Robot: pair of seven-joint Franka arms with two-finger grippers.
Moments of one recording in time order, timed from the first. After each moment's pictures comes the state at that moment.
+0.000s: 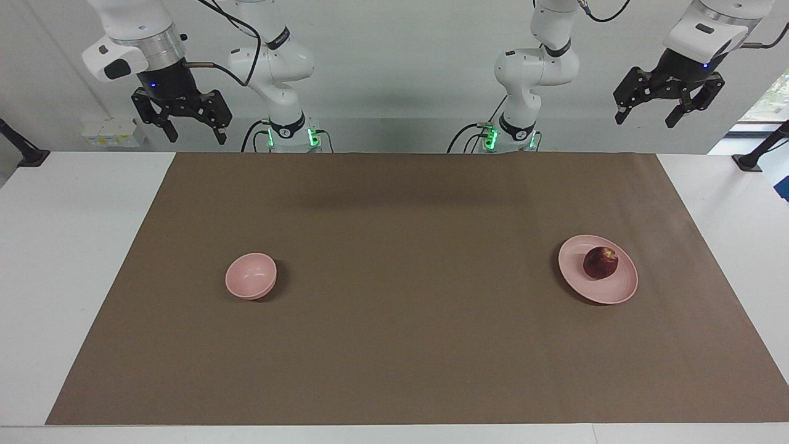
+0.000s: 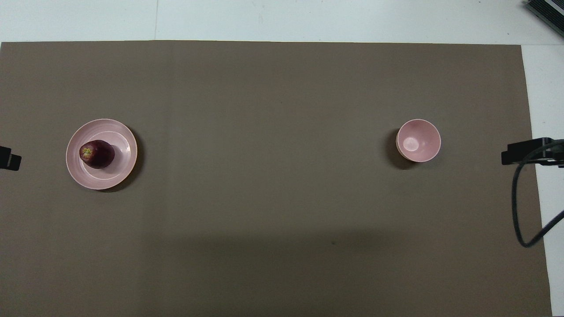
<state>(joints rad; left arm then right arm) -0.03 -0.01 -0.01 -1.33 -0.01 1.29 0.11 0.14 -0.10 -0.14 -1.58 -0.02 1.51 0.07</state>
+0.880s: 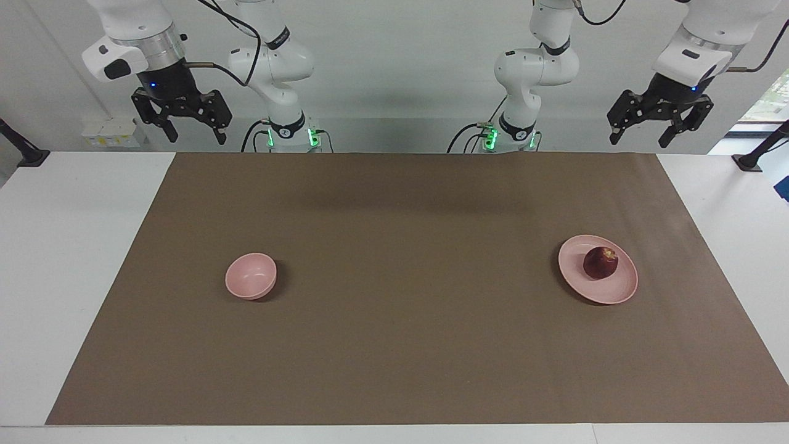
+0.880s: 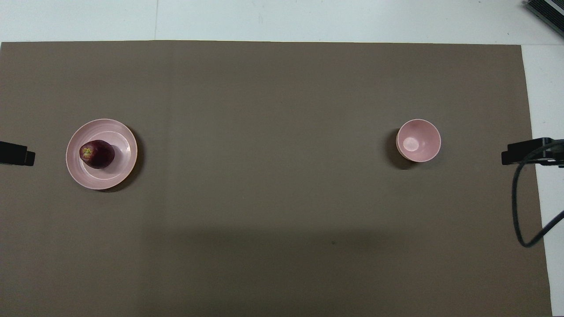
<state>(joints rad) -0.03 -0.07 -0.01 -1.56 -0.01 1.52 0.11 0.14 -0.10 -0.14 -1.58 -0.02 1.51 0.07</state>
